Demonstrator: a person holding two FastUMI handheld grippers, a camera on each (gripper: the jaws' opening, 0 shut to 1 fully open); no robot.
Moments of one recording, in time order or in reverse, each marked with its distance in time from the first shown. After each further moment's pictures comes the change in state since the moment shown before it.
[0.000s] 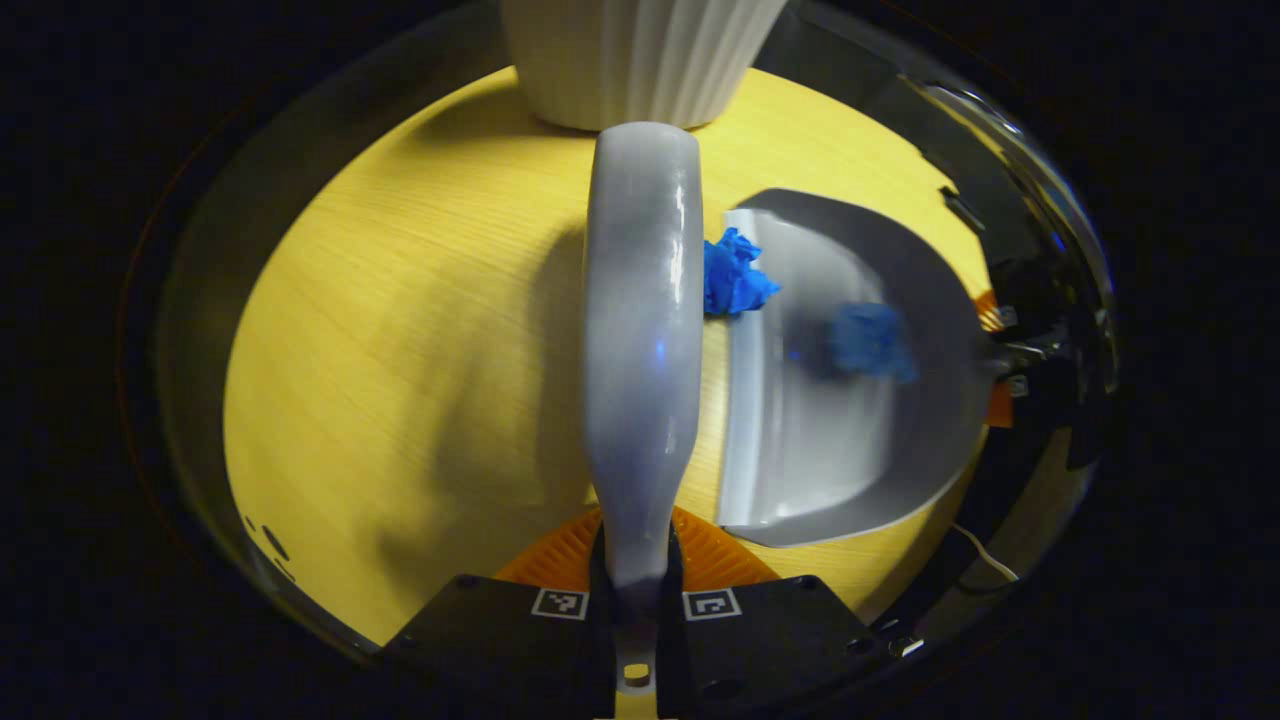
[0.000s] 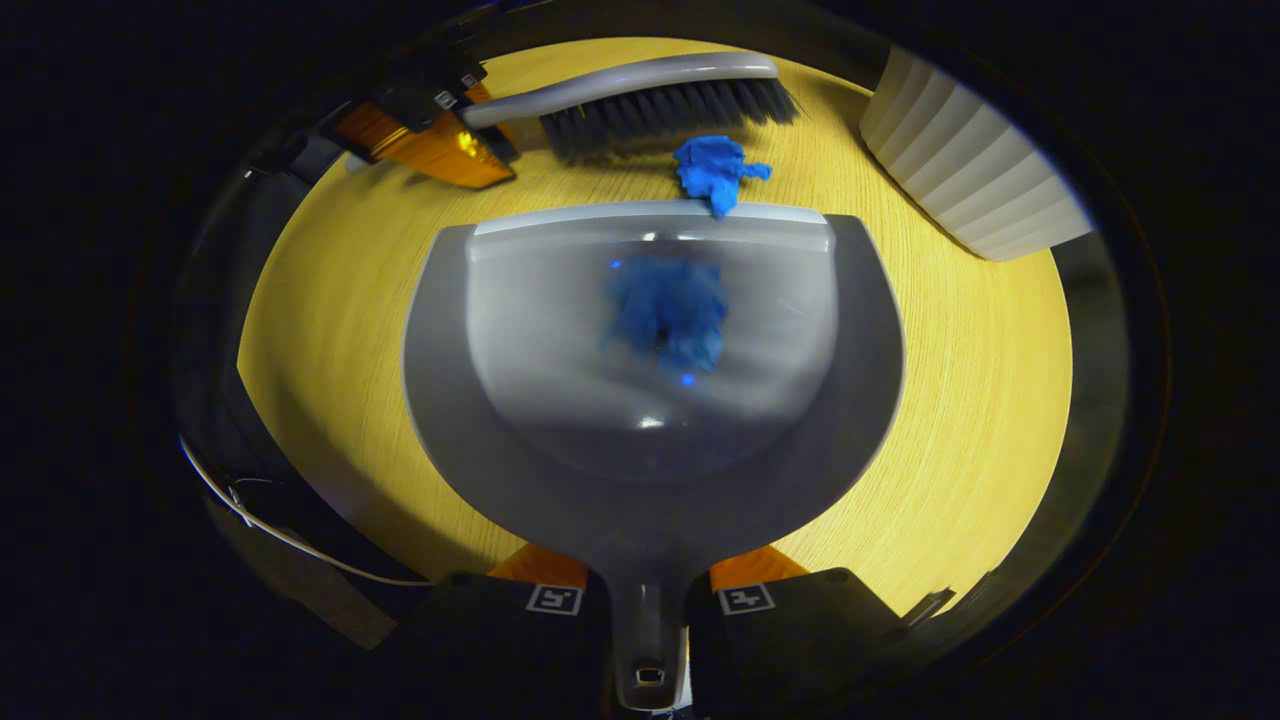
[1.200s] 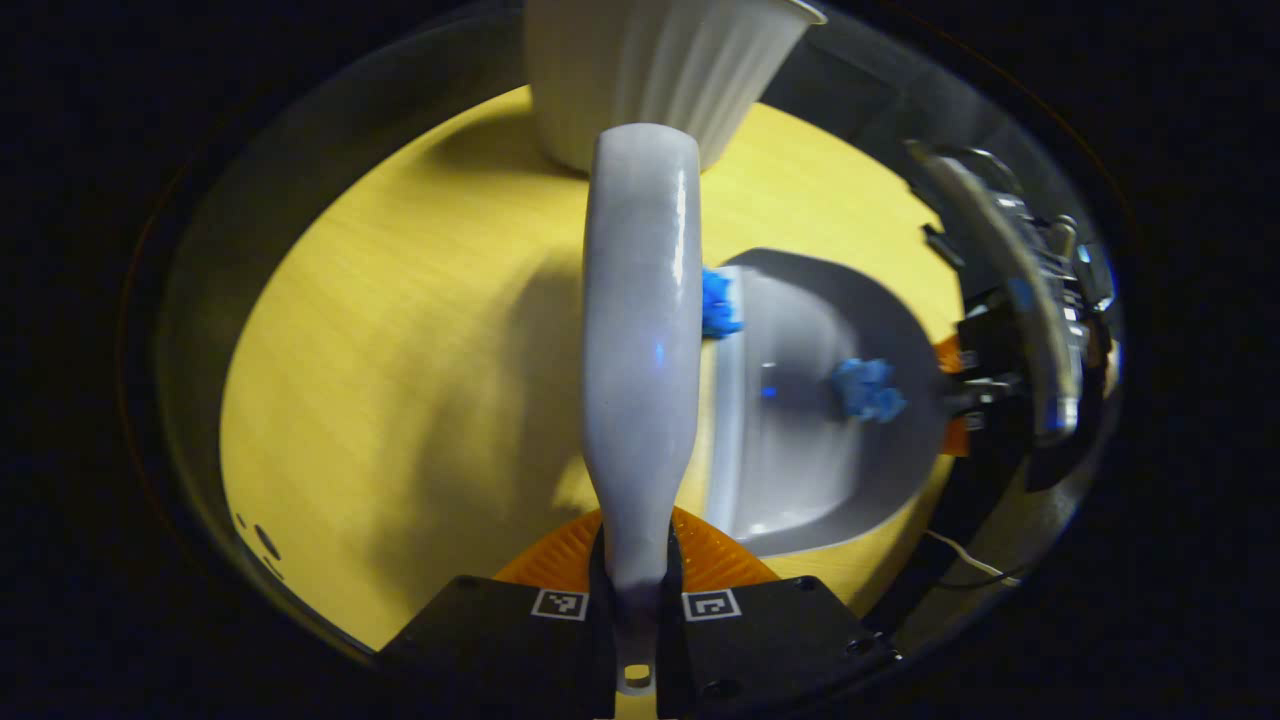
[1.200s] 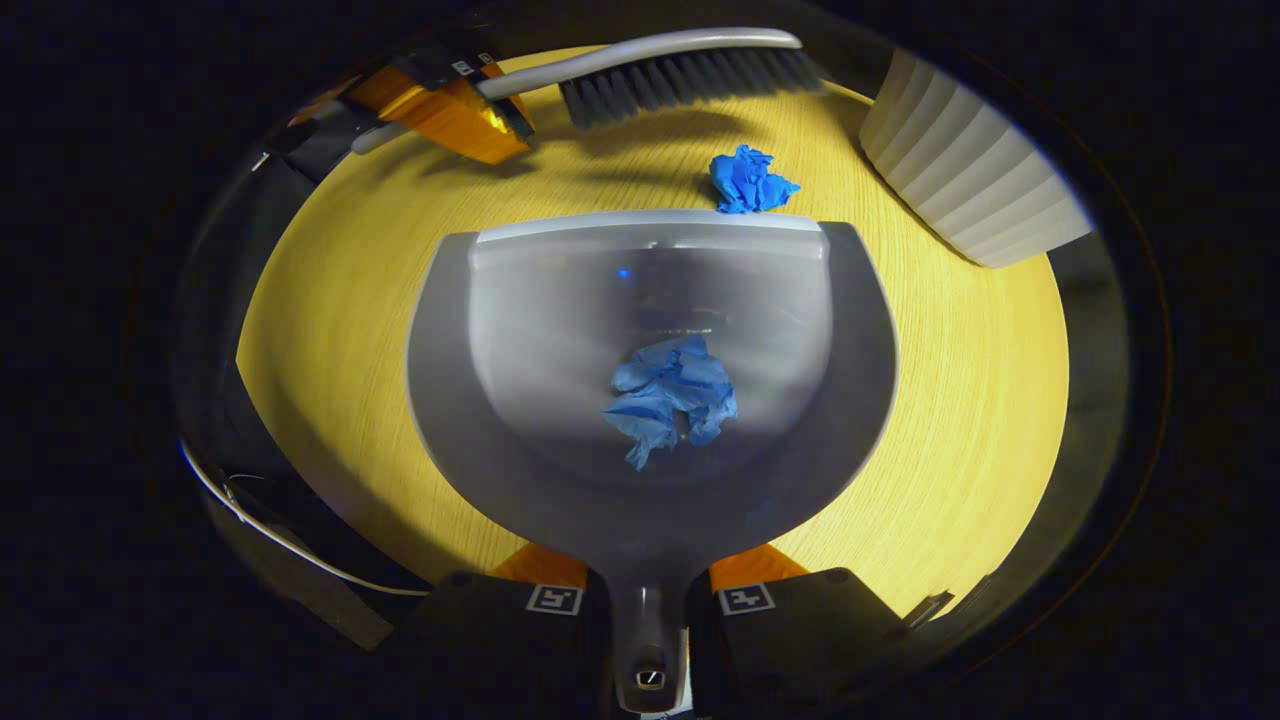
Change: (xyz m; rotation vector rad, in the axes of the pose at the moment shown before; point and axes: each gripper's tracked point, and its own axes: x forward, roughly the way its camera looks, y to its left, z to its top) left arm -0.008 -0.010 0.002 -0.025 -0.022 -0.033; right arm 0.001 -0.001 0.001 -0.018 -0.034 -0.009
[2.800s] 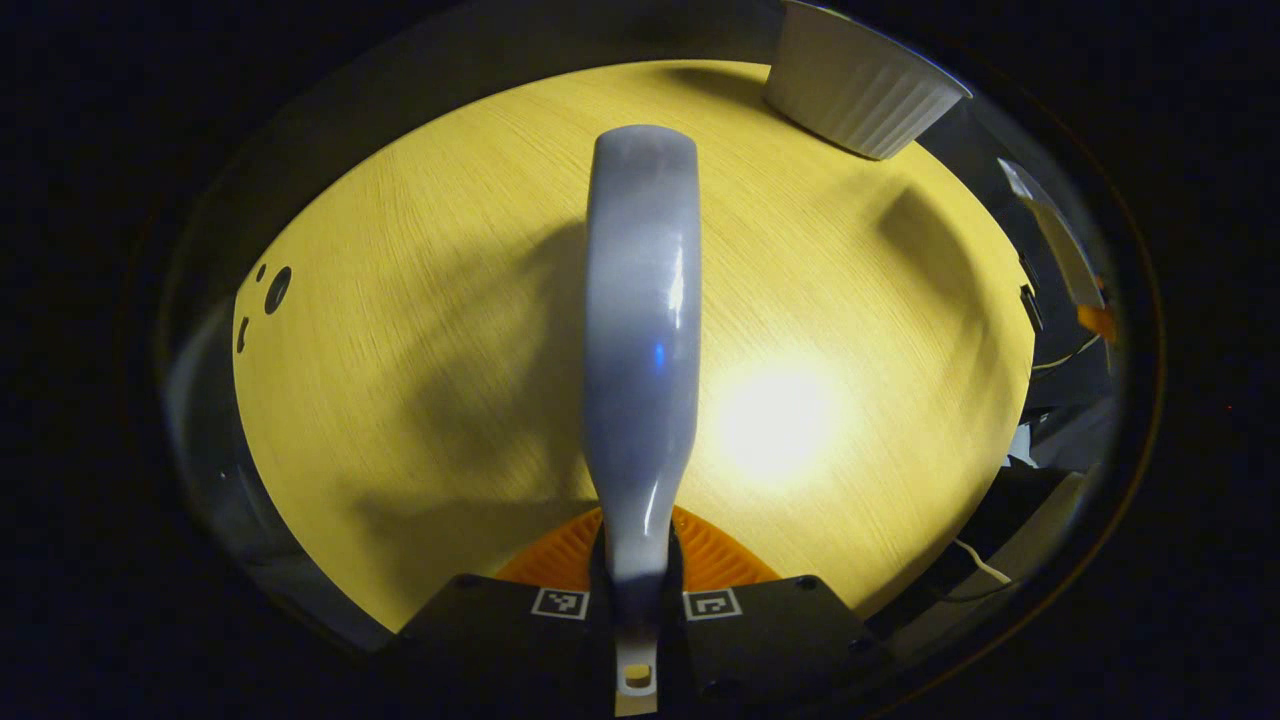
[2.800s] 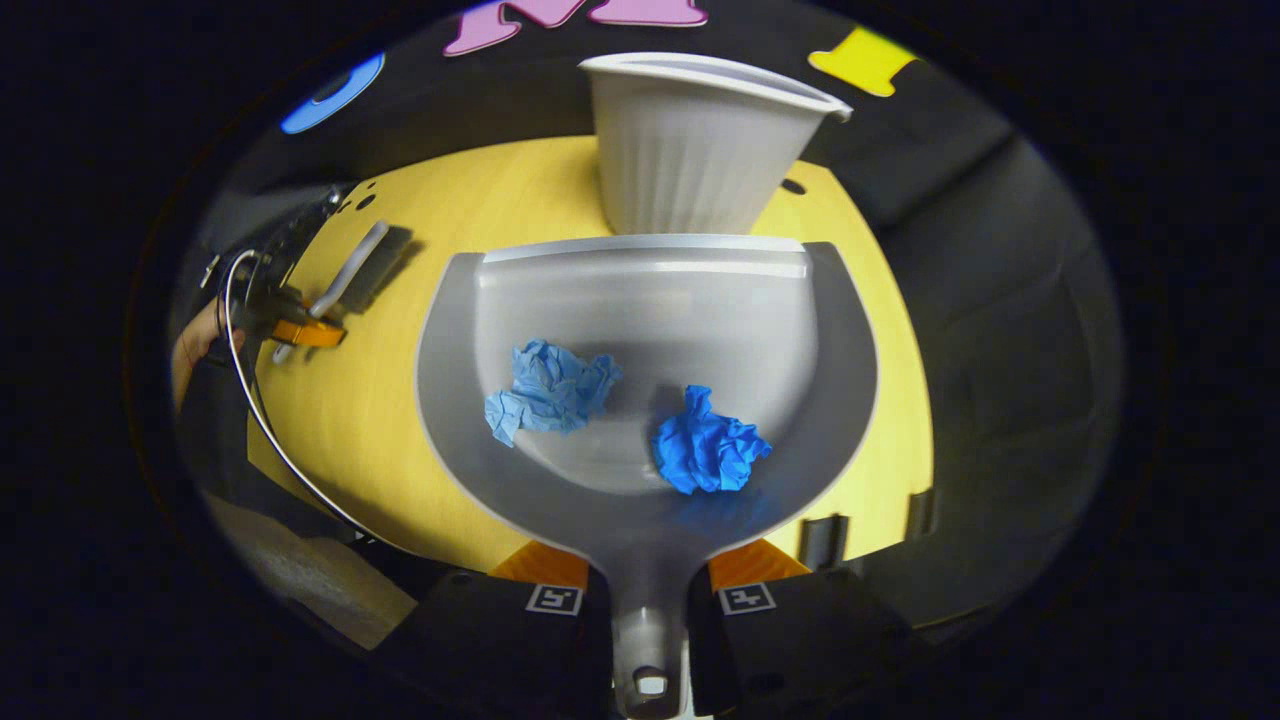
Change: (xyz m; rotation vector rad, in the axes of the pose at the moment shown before) left arm 0.034 -0.014 -0.097 -0.413 -0.048 0.072; right arm -0.174 -0.094 -0.007 0.299 -0.204 -0.217
